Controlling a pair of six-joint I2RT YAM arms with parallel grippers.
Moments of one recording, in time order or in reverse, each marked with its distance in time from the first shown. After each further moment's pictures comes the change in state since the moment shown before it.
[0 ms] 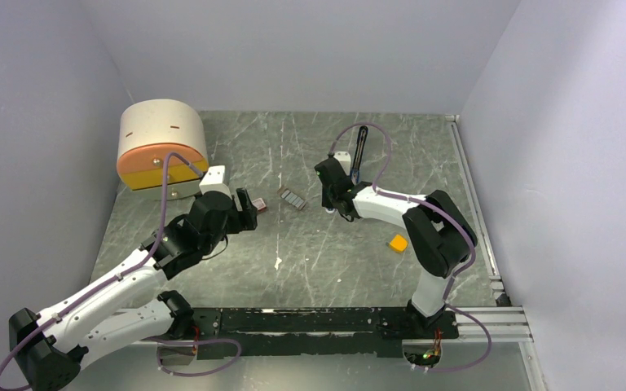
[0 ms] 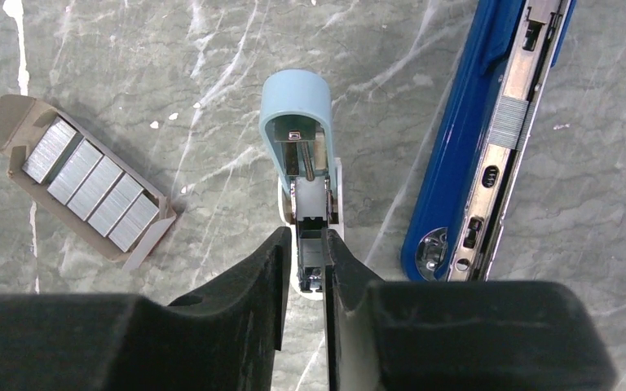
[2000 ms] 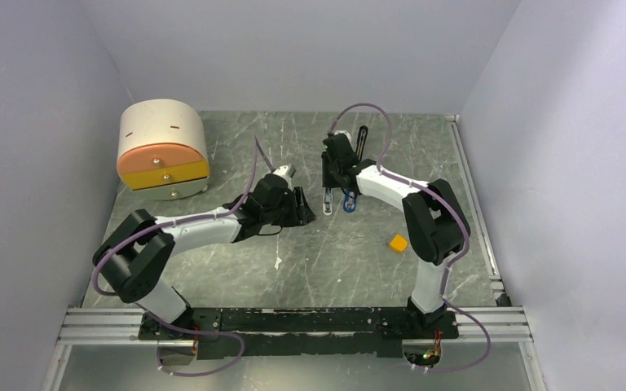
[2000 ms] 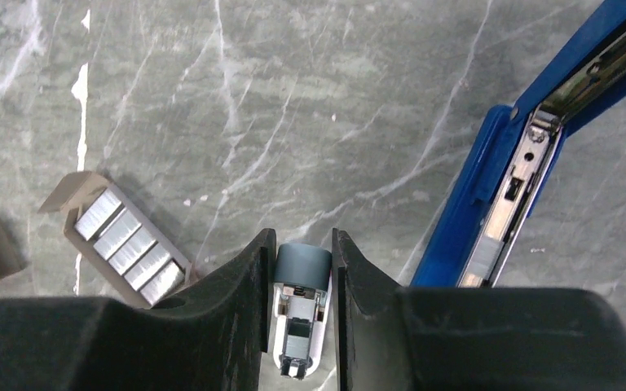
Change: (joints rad) left arm 0.000 0.698 0.102 0.529 0.511 -0.108; right arm -0.116 0.108 0.227 -0.072 -0.174 -0.149
